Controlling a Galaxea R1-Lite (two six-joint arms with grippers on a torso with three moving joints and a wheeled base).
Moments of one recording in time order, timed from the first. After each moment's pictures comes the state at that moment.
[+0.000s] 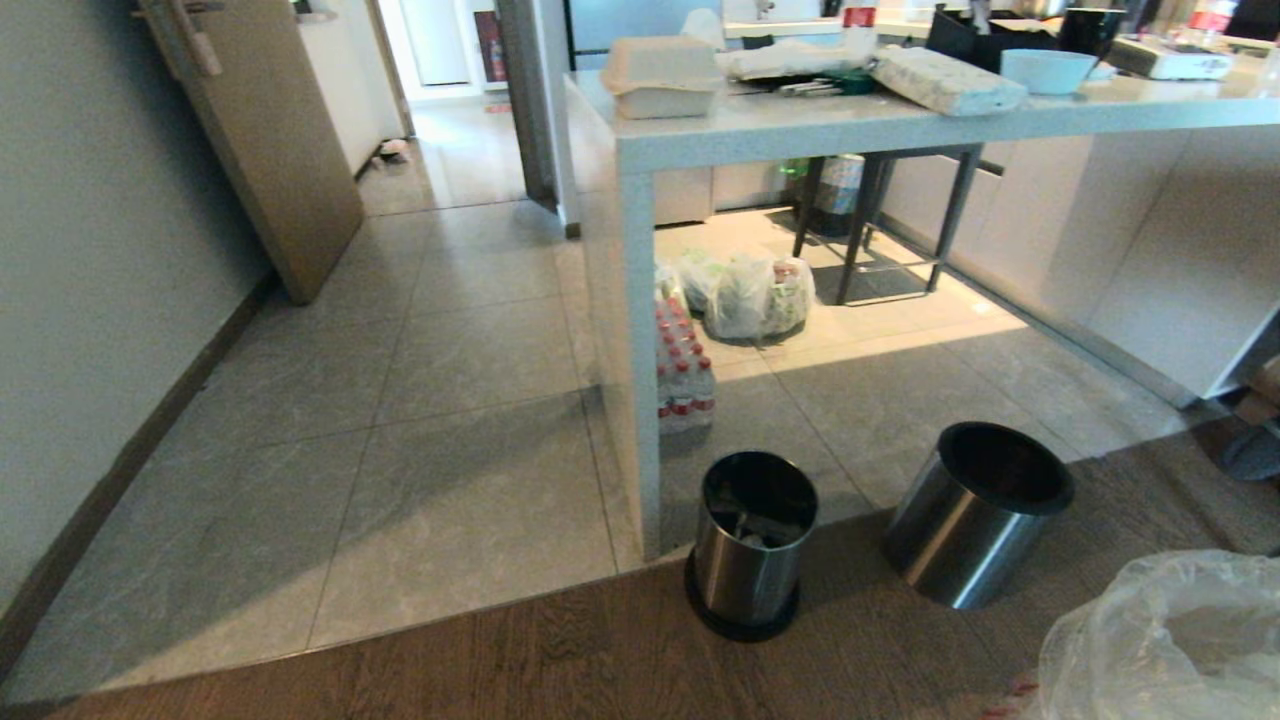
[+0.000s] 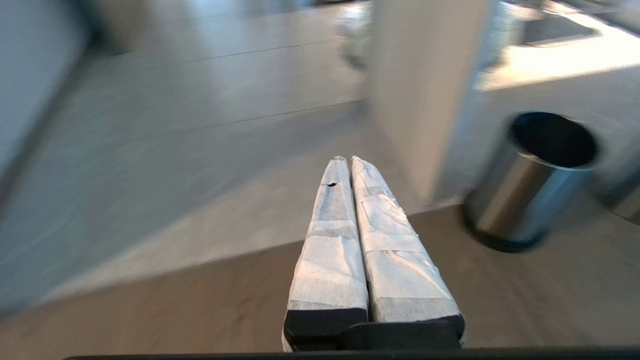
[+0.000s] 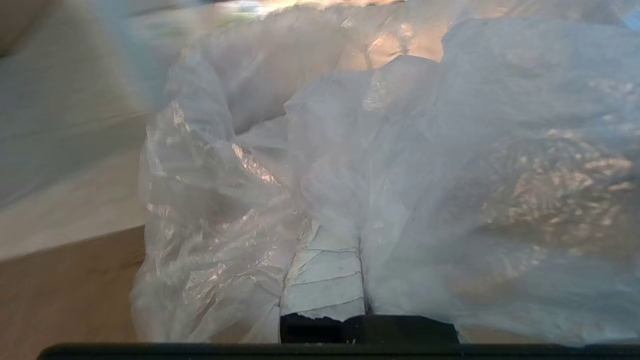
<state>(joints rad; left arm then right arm) 0.00 0.00 0.00 0.00 0.00 0.00 -0.01 0.00 0.00 -0.01 -0.01 0.03</state>
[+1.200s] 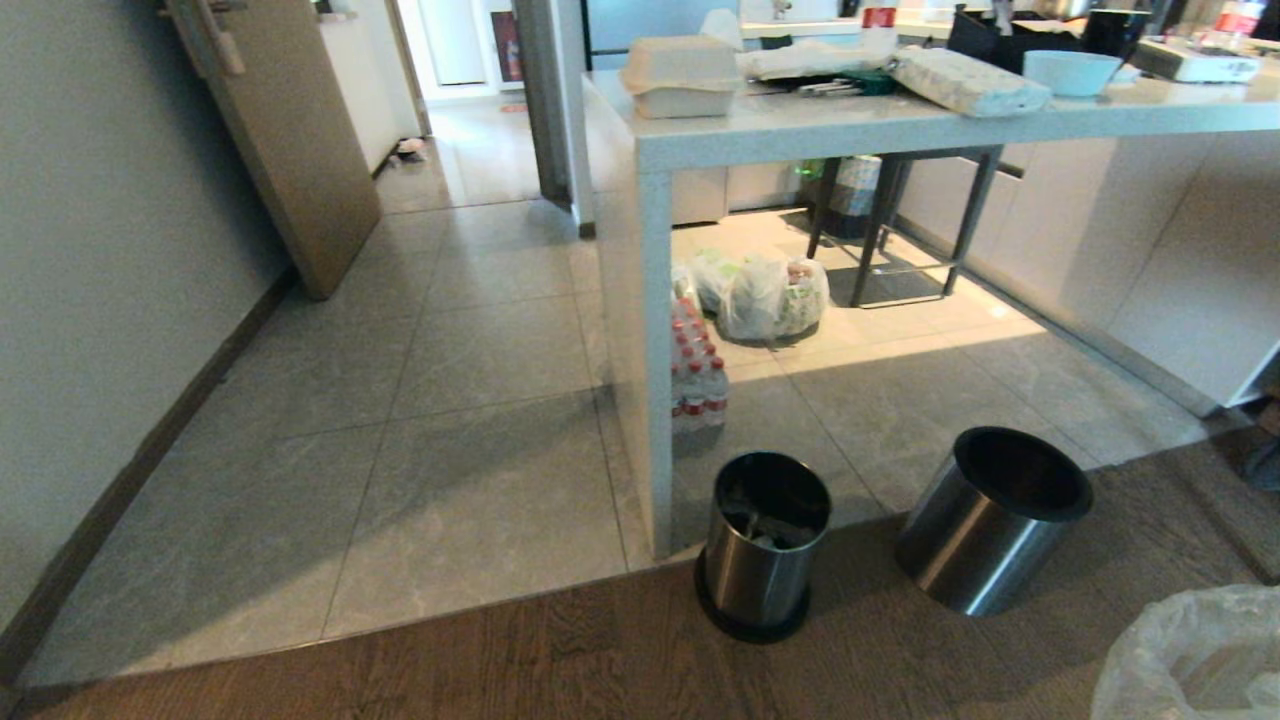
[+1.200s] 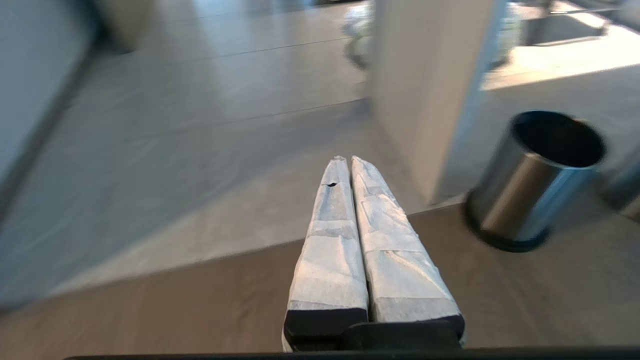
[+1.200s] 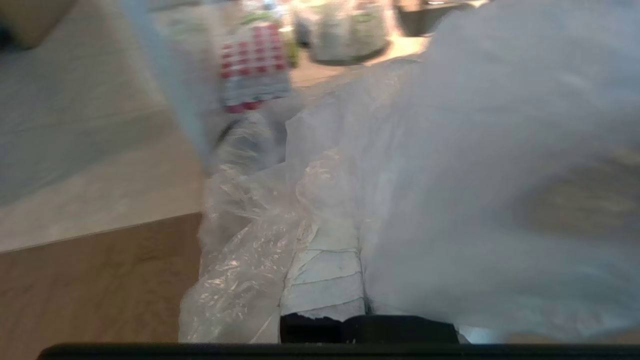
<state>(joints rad) 0.00 0.00 0.00 0.00 0.00 0.00 -0.01 0.00 0.00 -0.01 -0.01 0.02</state>
